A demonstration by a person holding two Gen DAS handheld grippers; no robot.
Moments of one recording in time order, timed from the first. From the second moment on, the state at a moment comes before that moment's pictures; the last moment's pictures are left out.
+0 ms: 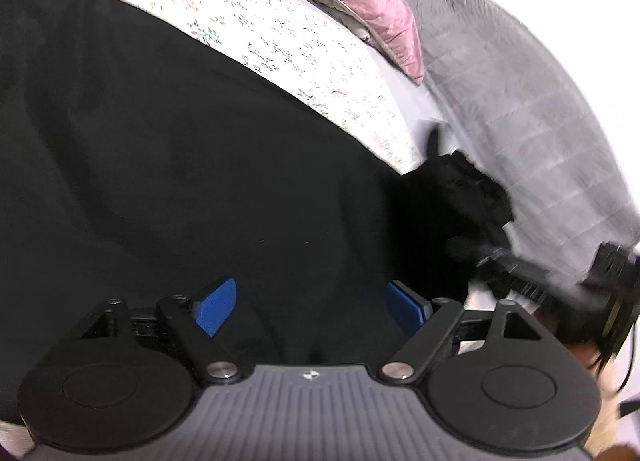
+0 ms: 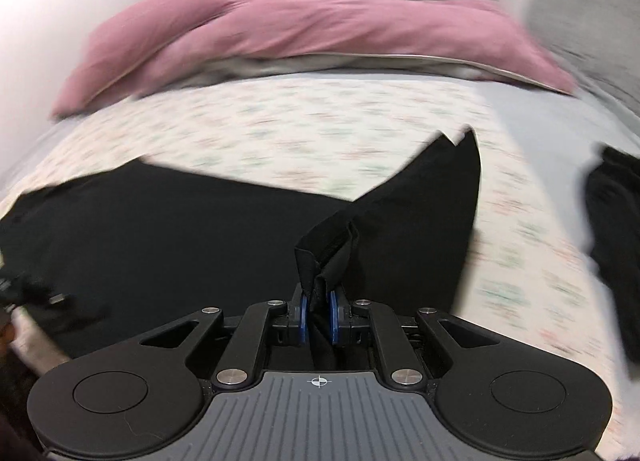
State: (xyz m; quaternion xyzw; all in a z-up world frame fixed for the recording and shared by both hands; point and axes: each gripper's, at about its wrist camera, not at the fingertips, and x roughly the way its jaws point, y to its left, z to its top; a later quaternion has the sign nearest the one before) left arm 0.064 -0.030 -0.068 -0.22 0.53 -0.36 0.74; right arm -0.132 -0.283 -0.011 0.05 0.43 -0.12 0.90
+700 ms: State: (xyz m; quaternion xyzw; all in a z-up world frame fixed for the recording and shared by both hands) left arm 0.083 -0.044 -0.096 -0.31 0.55 -0.34 0.69; right arm -0.111 -0.193 -0.062 0.05 0.50 0.06 0.86
